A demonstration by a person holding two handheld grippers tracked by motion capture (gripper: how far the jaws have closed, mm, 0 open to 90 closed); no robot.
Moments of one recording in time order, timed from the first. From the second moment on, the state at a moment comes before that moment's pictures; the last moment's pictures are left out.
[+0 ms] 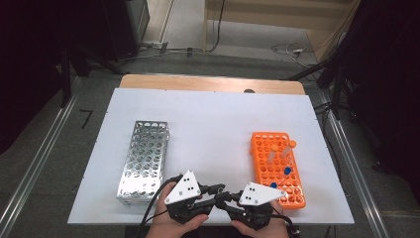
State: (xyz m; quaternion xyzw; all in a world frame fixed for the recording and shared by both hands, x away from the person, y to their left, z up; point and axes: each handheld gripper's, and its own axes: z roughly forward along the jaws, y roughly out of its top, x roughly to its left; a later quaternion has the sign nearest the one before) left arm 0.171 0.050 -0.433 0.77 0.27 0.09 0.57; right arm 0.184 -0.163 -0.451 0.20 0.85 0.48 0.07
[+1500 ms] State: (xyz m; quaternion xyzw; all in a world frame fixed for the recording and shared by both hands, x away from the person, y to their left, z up) left arm 0.196 0.114 -0.409 0.73 0.33 0.16 0.57; right arm 0.193 -0.215 -0.414 0.22 0.81 0.54 0.09
